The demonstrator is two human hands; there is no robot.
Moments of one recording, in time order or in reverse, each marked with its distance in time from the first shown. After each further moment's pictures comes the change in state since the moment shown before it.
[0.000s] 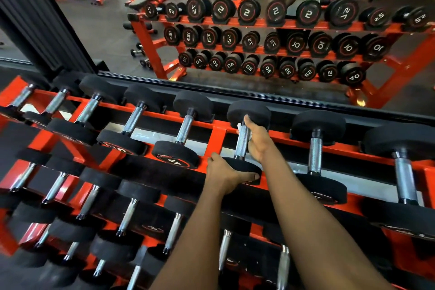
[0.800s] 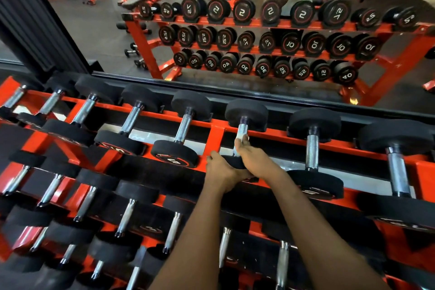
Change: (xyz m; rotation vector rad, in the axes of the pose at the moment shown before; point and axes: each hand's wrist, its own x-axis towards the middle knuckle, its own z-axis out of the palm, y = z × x) left_hand 0.003 -0.005 0.002 -0.040 0.002 0.005; right_hand -0.080 0.007 -0.003 -0.923 -0.095 0.031
